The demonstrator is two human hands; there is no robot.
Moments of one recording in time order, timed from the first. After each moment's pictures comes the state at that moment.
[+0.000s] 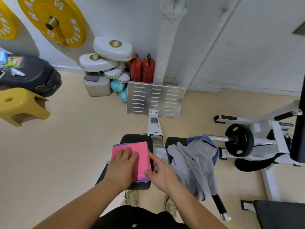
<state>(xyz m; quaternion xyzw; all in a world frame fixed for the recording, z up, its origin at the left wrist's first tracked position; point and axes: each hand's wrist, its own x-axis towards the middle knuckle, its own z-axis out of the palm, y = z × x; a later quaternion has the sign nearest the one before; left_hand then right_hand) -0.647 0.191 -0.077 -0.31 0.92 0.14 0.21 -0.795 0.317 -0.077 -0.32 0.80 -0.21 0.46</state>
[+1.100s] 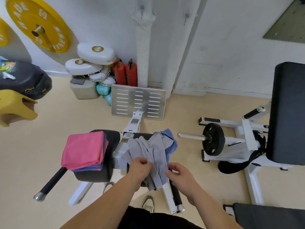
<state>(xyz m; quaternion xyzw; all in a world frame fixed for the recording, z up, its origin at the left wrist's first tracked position) -0.849 0.403 -0.058 -0.62 0.47 0.63 0.04 -0.969 0.535 -0.034 -0.13 0.78 -0.32 0.51</state>
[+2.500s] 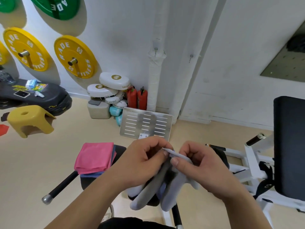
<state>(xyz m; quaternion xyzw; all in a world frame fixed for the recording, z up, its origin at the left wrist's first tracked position) -0.804 0.423 0.171 -0.27 0.76 0.55 -0.19 -0.972 0.541 0.173 -0.45 0.62 -0.48 0.42</state>
